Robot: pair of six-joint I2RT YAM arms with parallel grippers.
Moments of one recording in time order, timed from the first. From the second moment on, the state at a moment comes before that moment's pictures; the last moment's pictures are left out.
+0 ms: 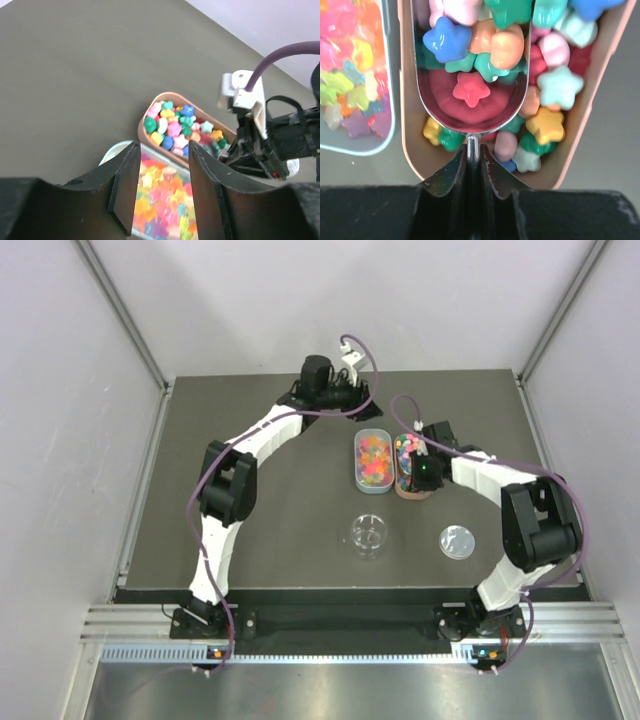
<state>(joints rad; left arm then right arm) -0.50 2.26 1.94 0.00 0.74 -0.16 0.27 1.67 1.01 -0.41 -0.08 0.24</state>
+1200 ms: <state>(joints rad) -0.48 2.10 1.80 -0.19 0.63 -0.05 0.27 1.38 0.67 0.03 -0.05 0.10</state>
